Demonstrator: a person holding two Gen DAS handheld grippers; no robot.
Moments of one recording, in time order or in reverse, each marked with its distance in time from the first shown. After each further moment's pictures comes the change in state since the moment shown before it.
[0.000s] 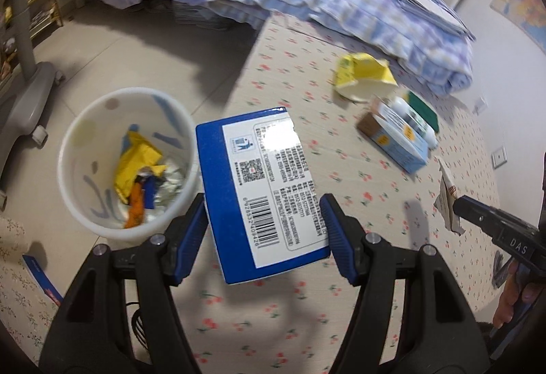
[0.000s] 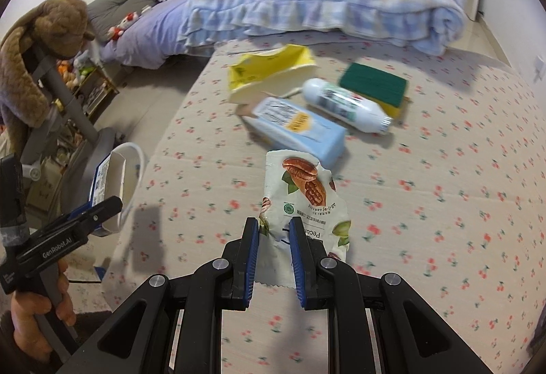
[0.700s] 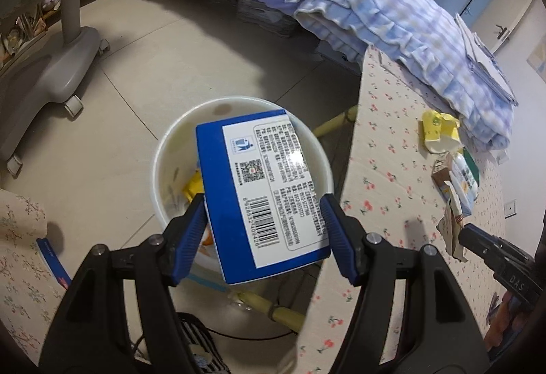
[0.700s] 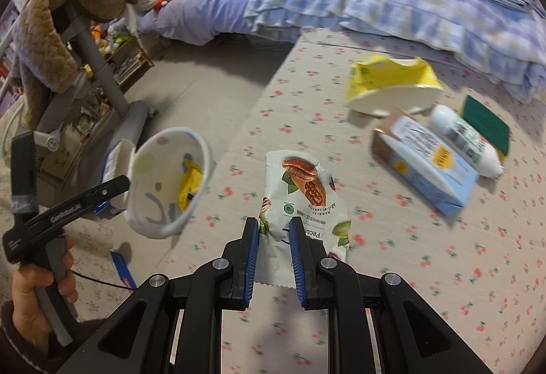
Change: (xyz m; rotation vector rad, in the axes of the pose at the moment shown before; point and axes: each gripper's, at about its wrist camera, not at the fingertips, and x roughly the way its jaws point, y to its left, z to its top) left arm 0.002 0.117 0.027 -0.164 0.000 0.071; right arm 0.054 0.115 0.025 -0.137 0.042 0.095
